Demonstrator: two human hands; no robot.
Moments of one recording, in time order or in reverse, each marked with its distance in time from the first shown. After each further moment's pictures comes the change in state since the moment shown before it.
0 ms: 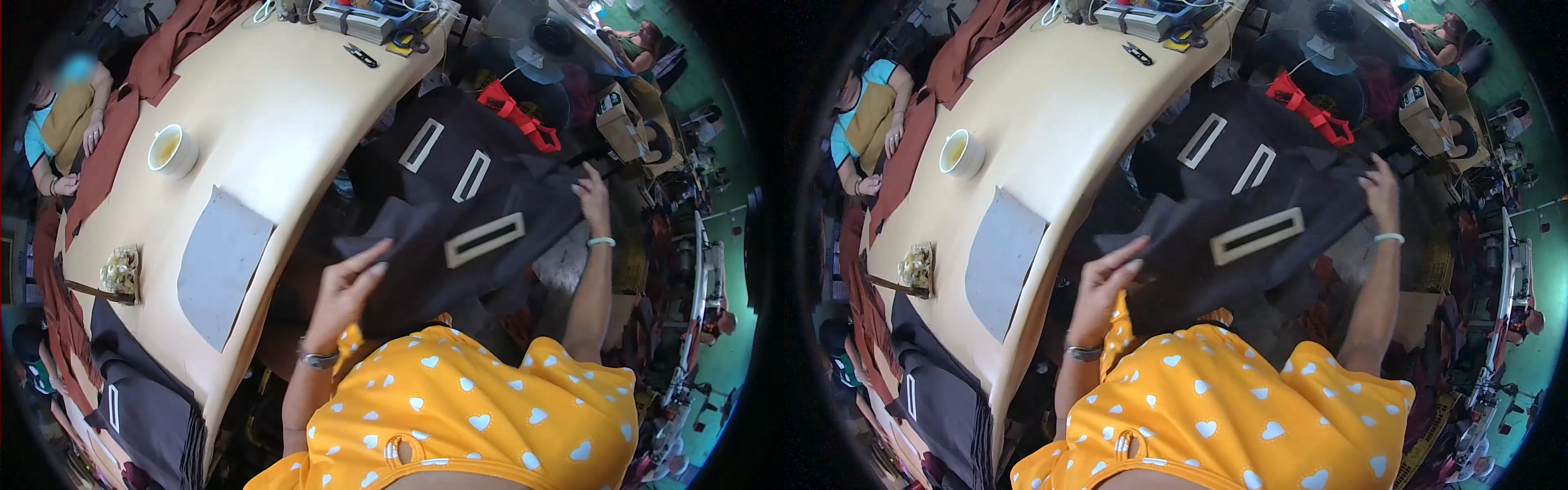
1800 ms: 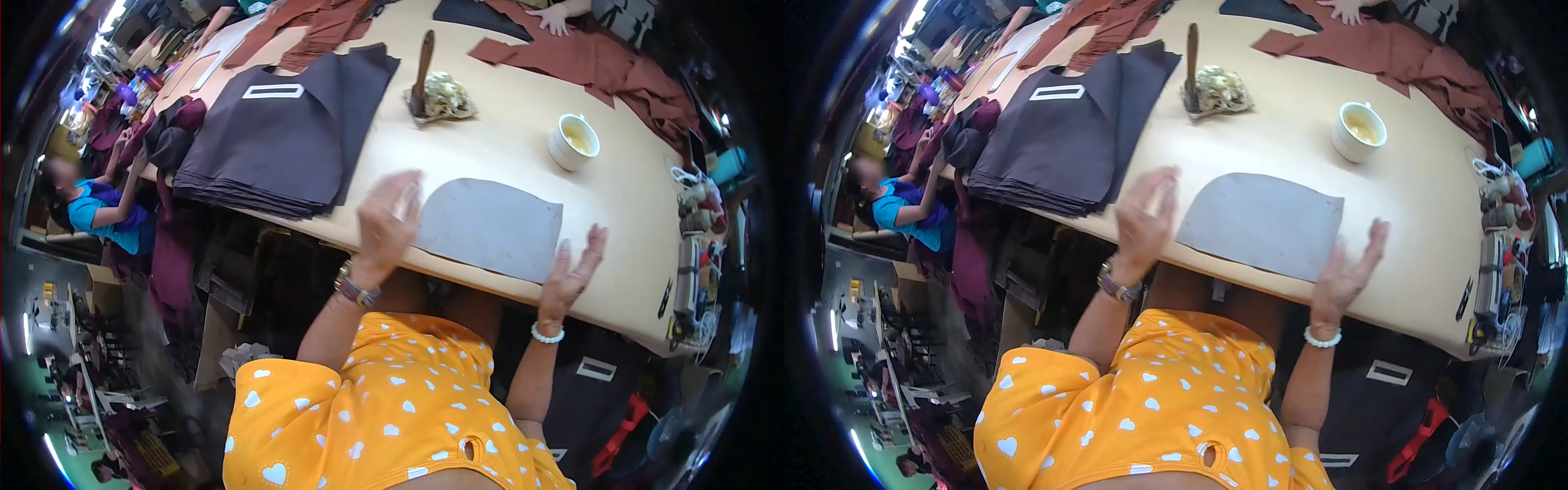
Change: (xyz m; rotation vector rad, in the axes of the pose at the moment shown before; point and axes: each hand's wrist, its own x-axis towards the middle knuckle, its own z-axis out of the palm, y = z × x) left_hand -0.119 0.015 -0.145 0.920 1.673 0.517; right_hand -0.117 -0.433 0.252 0.953 -0.432 -0.798
